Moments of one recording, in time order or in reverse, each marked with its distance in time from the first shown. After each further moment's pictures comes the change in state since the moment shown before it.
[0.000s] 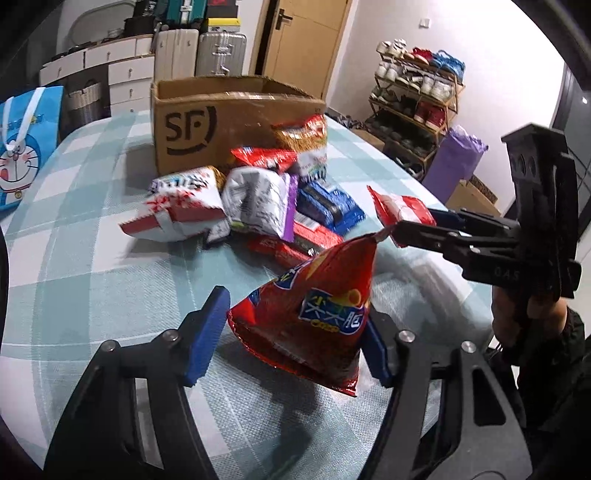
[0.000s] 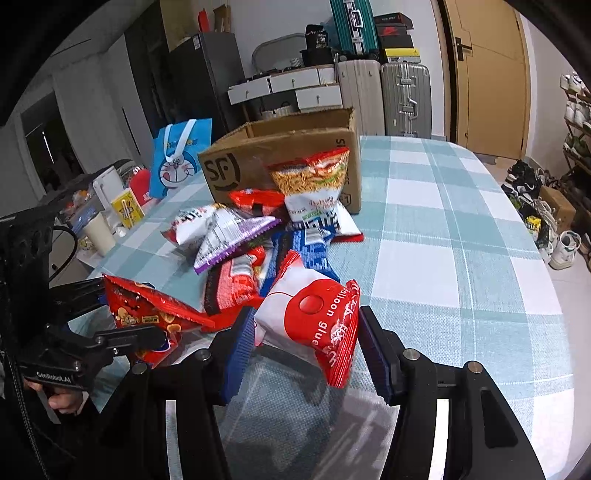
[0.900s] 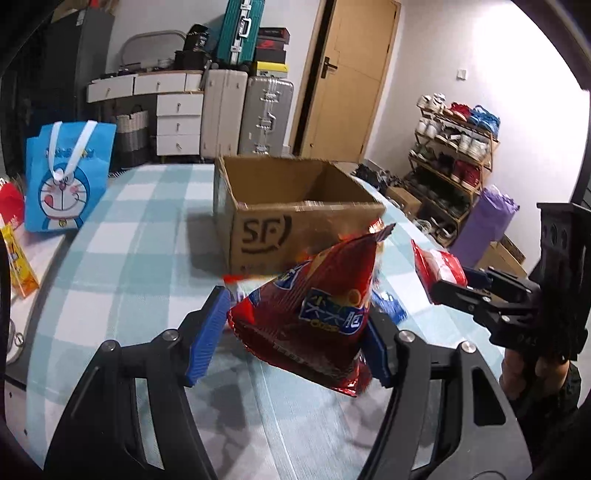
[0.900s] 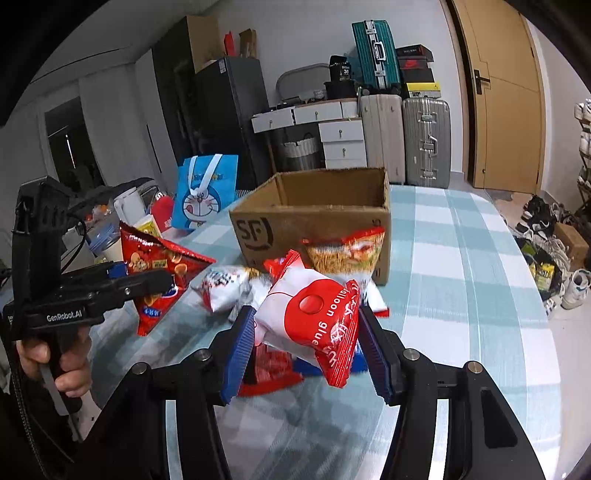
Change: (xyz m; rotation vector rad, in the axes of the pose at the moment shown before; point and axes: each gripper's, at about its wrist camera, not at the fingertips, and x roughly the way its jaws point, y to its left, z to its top) left arm -0.061 0.041 0.067 -0.104 -0.199 0.141; right arm -0.015 0.023 0.052 -0.055 -0.119 0.062
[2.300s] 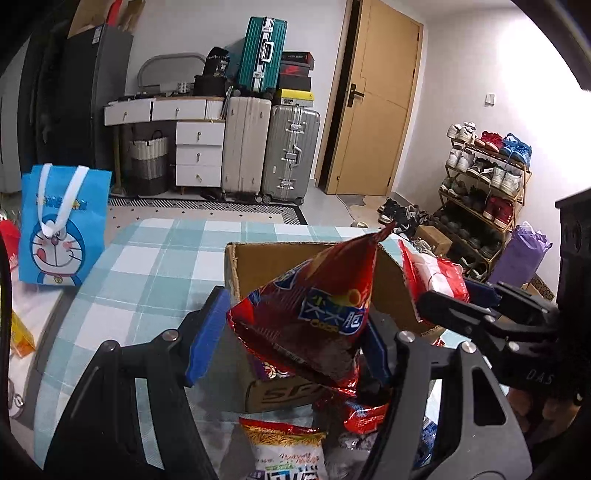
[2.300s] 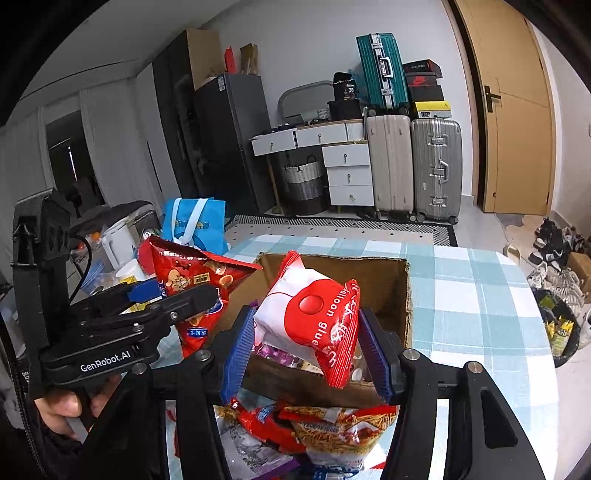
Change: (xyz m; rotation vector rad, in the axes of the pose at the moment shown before) left arm 0.123 0.018 0.128 -0.031 -0.093 0.094; right arm 0.088 -0.018 0.131 -0.008 -0.070 0.021
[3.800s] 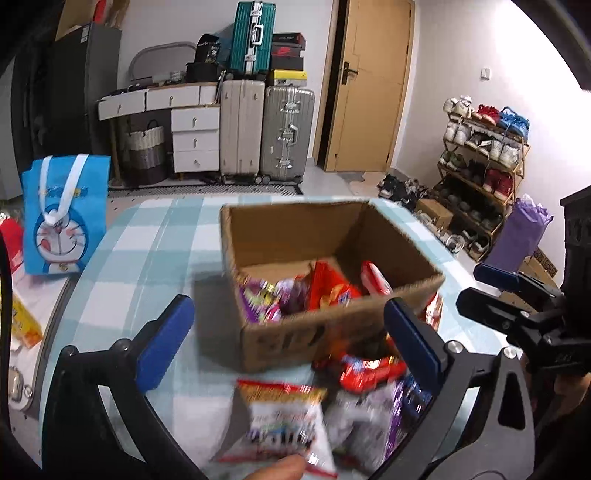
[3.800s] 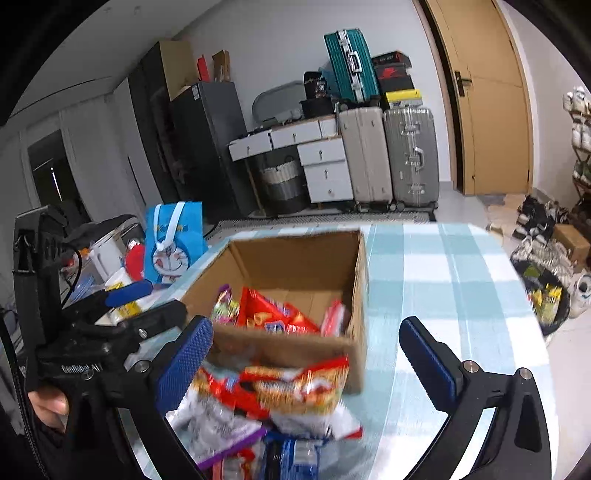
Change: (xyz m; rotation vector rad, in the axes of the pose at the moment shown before) left arm -0.003 -0.003 -0.038 0.064 0.080 0.017; right arm -0.021 -0.040 -0.035 0.094 0.006 -0.043
